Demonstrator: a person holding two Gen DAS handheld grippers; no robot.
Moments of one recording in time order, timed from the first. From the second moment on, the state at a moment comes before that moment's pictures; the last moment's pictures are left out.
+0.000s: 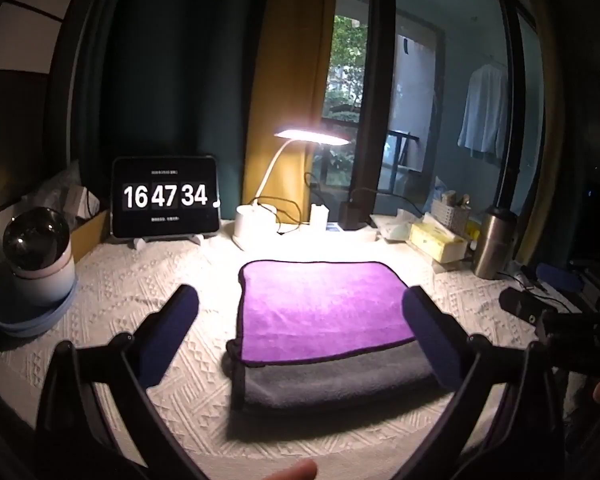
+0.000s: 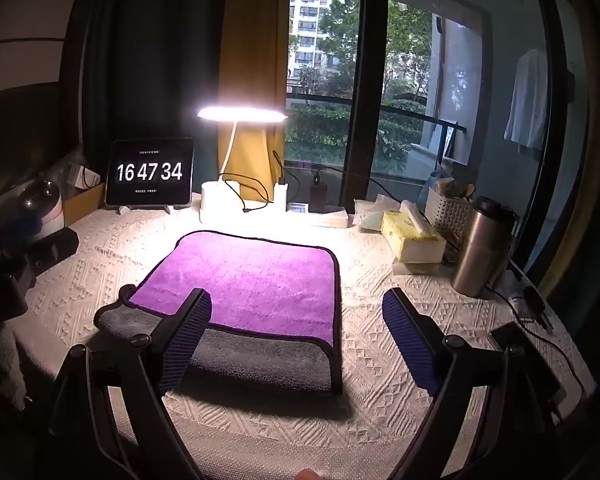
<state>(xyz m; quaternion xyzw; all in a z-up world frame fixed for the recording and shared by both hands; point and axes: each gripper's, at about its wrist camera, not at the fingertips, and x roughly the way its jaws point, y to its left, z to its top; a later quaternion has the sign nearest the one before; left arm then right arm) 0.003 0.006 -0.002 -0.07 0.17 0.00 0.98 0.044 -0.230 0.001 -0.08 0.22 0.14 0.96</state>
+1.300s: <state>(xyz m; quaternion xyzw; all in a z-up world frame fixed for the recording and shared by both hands) 0.007 0.004 -0.001 -0.07 0.17 -0.01 0.98 0.051 -0.225 -0.001 -0.07 0.22 0.15 0.96</state>
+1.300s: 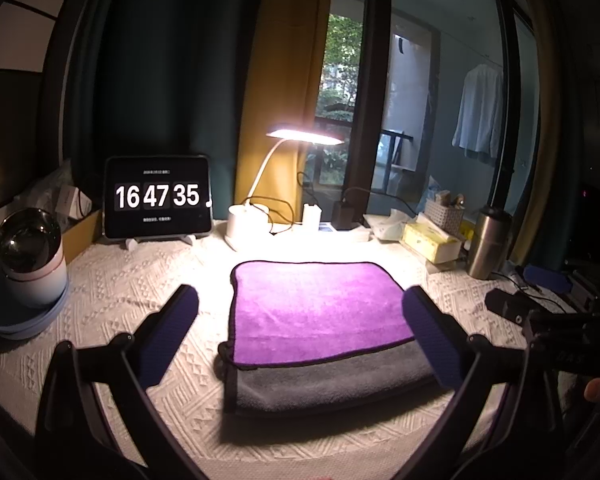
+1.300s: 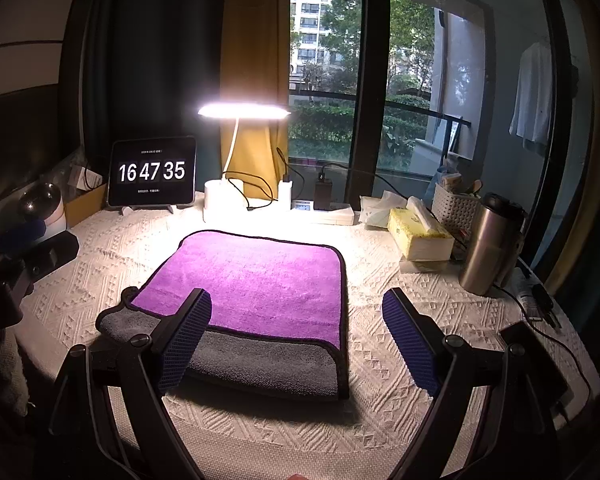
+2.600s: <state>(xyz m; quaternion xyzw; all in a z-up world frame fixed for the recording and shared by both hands) 0.050 0.006 -0.027 -0.07 0.24 -0.01 0.97 0.085 -0.230 -0.024 -0.07 0.27 0.16 0.95</state>
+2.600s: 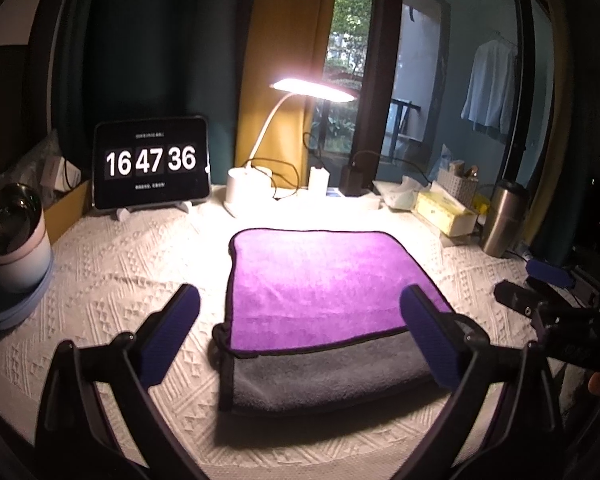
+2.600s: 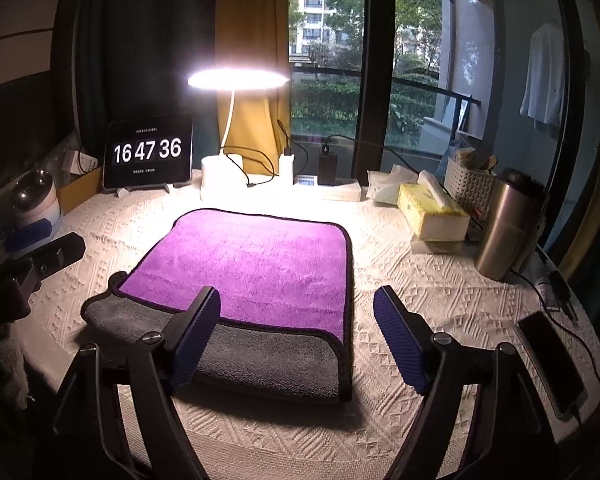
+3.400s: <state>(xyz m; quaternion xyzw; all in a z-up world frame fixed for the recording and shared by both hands) 0.088 0.029 -0.091 -0.09 0.36 0.03 0.93 0.122 -0.245 -0.067 -0.06 0.34 0.16 0.93</state>
